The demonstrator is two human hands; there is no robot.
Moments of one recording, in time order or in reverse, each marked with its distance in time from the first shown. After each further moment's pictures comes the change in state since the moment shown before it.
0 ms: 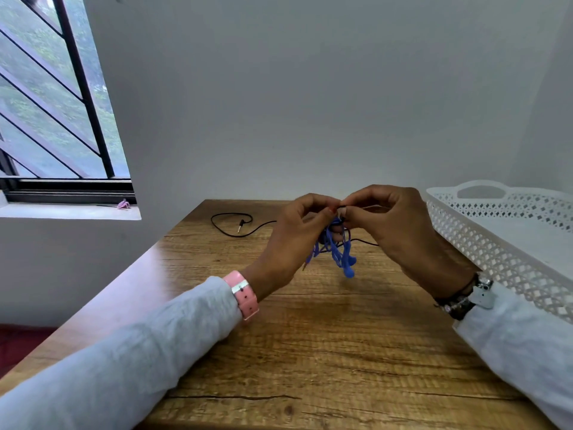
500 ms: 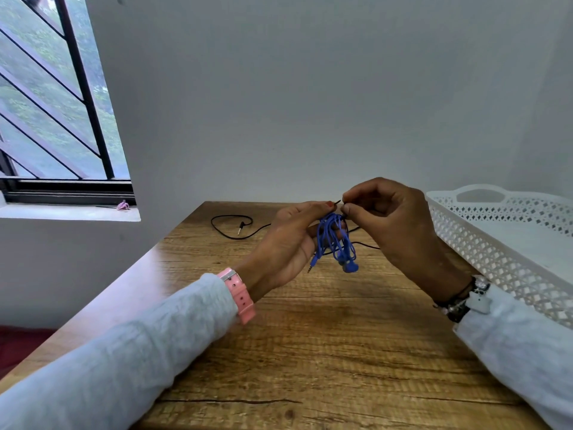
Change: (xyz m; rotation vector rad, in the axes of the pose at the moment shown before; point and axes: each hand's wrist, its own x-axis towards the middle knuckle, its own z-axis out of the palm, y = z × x) left_hand 0.005 0.004 -0.004 -0.508 -0.062 -0.196; right_hand 0.001 0.000 0.001 0.077 0.014 -0.151
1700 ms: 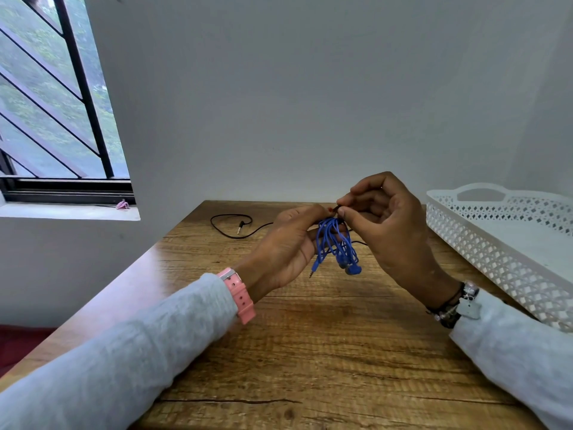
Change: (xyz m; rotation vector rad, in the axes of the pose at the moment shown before) left_hand 0.000 -0.002 0.000 -0.012 0.043 -0.060; right_hand -0.007 0.004 0.008 0.165 -0.001 -0.054
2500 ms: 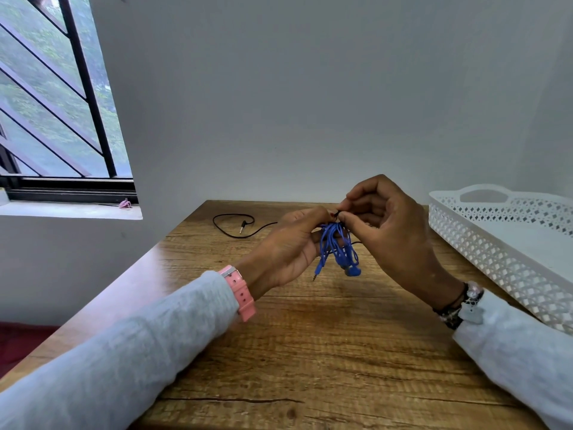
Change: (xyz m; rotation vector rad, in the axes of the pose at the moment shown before) left_hand -0.003 0.004 0.001 0.046 -0.036 -0.064; right_hand -0.001 0.000 0.000 -0.157 -0.043 -0.024
